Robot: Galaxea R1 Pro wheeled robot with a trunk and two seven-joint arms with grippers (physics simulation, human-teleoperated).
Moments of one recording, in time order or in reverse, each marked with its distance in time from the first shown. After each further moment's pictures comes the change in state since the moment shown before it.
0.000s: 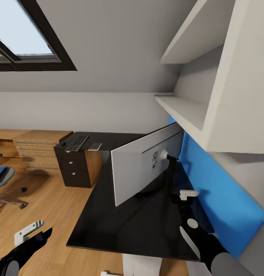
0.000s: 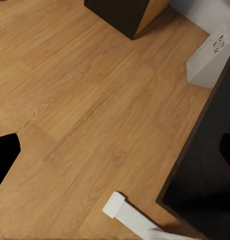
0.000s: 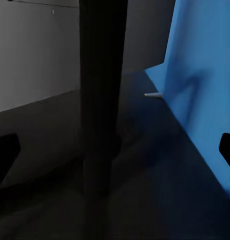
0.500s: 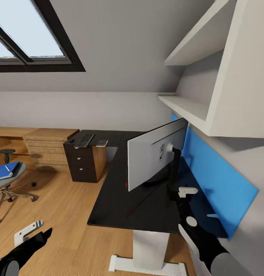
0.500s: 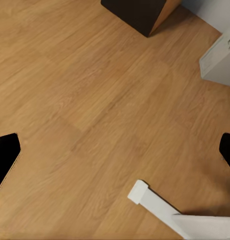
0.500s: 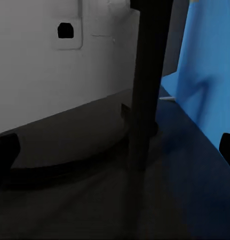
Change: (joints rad) left arm 0.000 0.000 0.000 0.000 -0.001 0.000 0.002; right arm 0.012 0.001 0.002 -0.076 -0.001 0.011 -0.006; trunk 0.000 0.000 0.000
